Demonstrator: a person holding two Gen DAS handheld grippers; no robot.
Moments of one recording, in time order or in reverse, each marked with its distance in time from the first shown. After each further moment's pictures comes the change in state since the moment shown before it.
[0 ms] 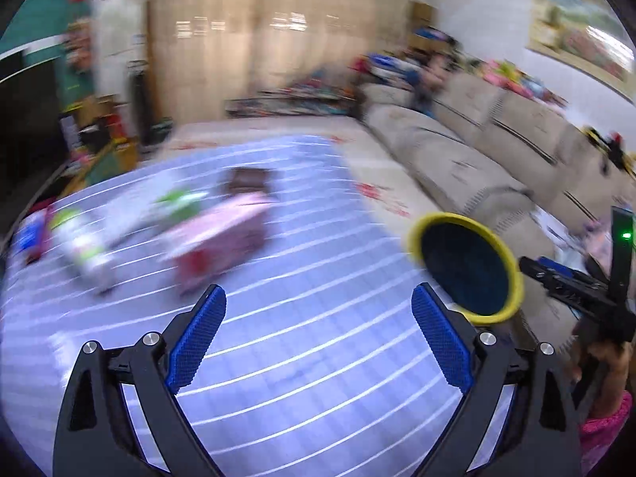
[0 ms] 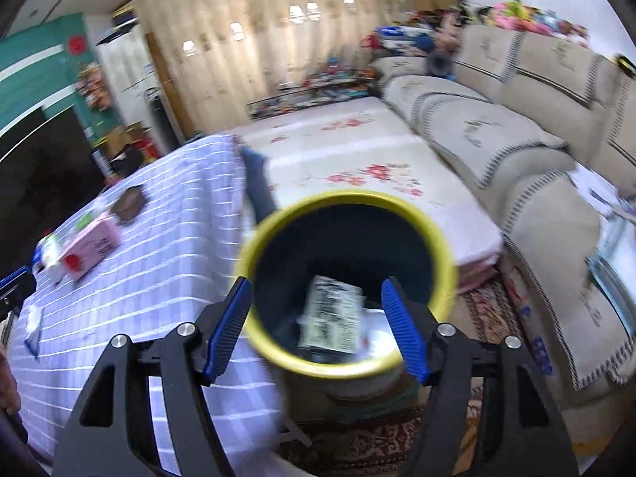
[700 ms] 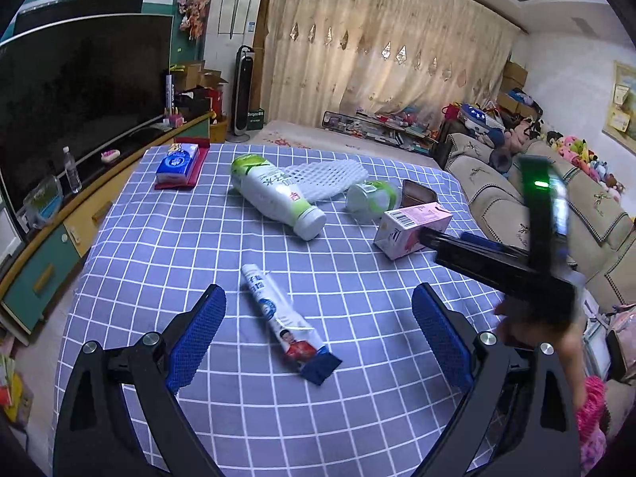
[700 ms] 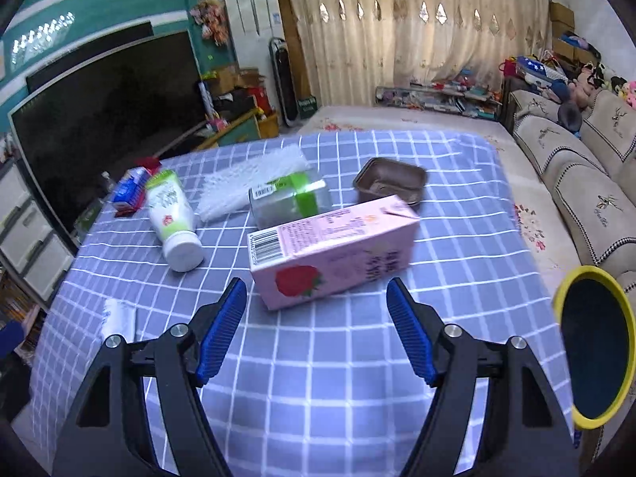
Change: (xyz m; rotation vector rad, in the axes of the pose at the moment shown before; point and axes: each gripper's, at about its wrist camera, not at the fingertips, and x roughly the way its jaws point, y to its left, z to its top) left arm -0.086 0.166 -0.067 -0.265 -0.073 0.150; right arm 0.081 0.314 0.002 -0.303 0.077 0.209
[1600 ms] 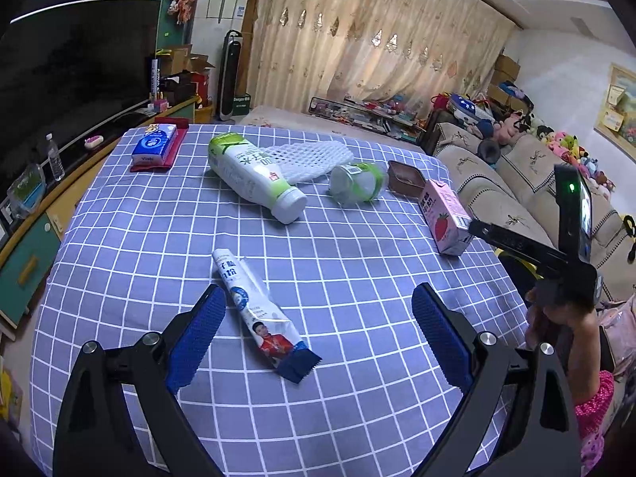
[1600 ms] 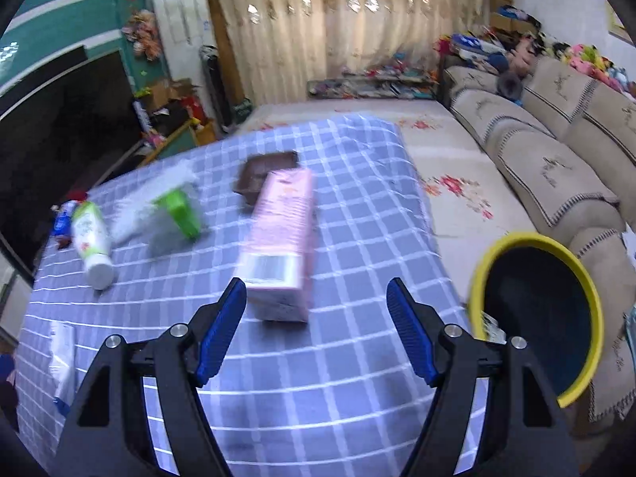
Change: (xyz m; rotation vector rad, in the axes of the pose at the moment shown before) left arm 0.023 -0.016 -0.007 -0.002 0.051 -0.055; right arm -0.020 -0.083 -0.007 0.130 -0.019 -0.139
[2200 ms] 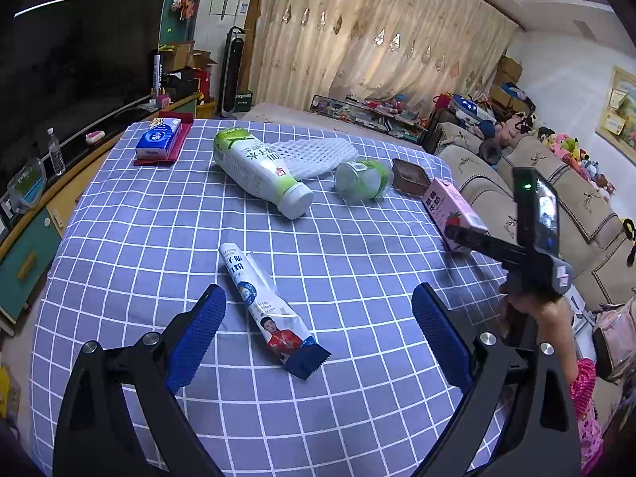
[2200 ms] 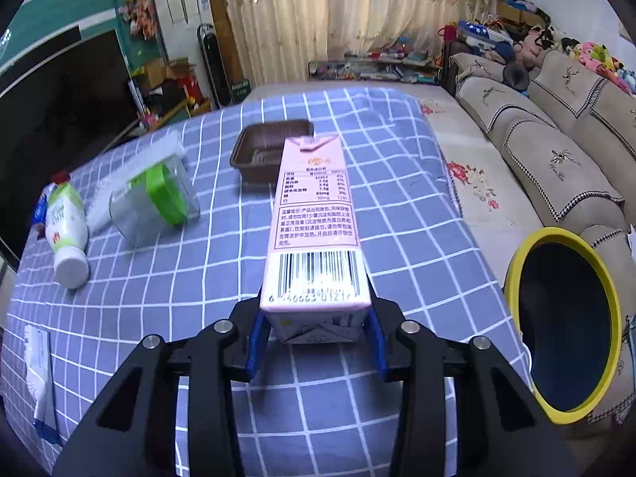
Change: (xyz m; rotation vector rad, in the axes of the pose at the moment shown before) left arm 0.000 0.007 -0.003 -0.020 0.009 -0.001; right arm 0.053 0.007 0.000 -0.001 0.072 -0.034
